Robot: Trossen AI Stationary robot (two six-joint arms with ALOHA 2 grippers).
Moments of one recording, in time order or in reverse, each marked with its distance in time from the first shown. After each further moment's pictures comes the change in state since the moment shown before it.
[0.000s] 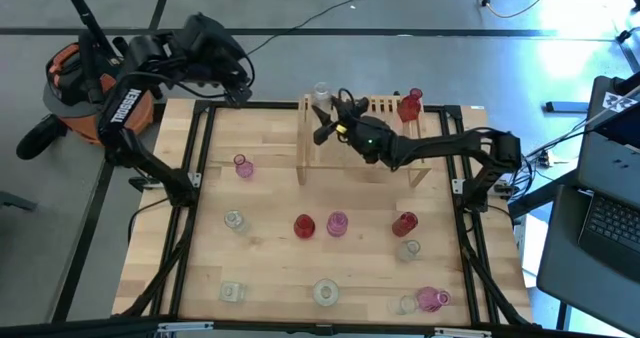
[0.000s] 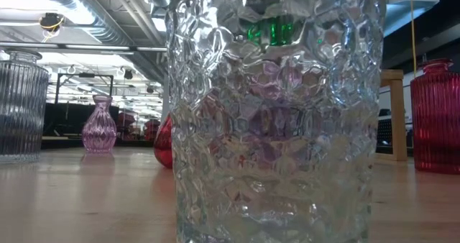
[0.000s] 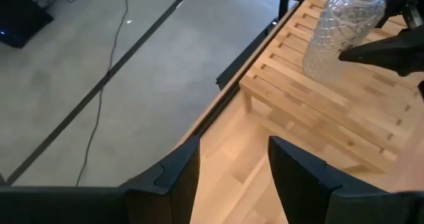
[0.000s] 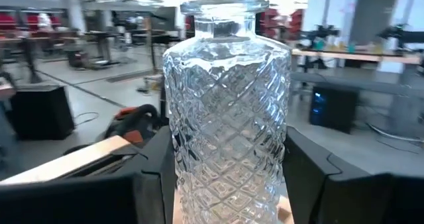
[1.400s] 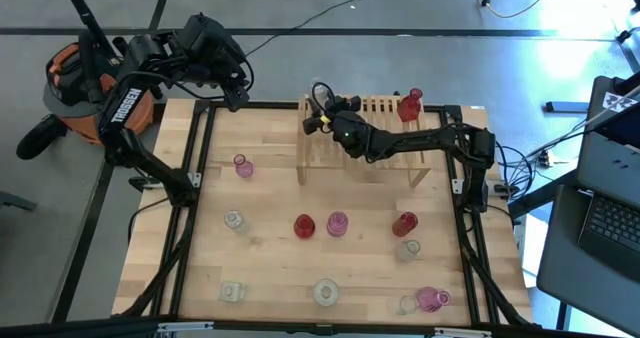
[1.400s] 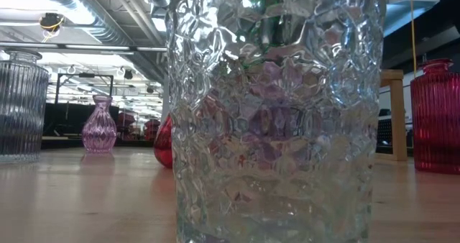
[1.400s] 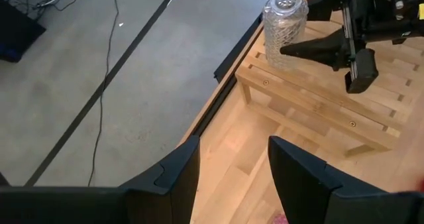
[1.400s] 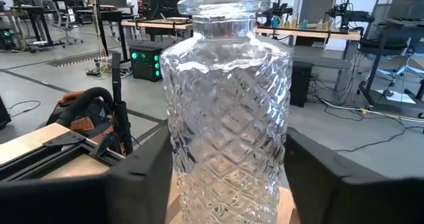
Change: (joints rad) left arm 0.007 0.002 0.000 -0.024 0.029 0.093; right arm -0.064 0.184 0.150 -0.097 0.094 0.063
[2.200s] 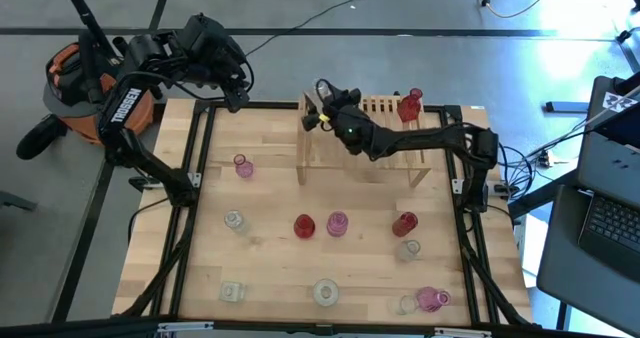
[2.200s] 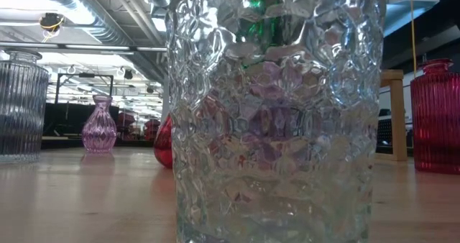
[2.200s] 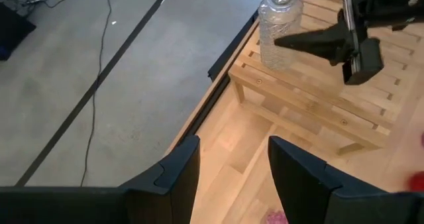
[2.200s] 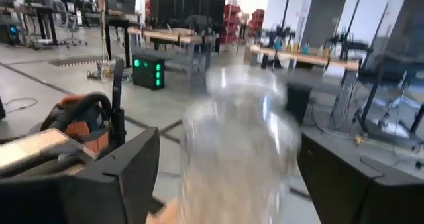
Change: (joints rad) left arm 0.000 0.000 0.000 -0.006 0.026 -0.010; right arm 0.000 -0.029 0.051 0.044 -0.016 -0.189
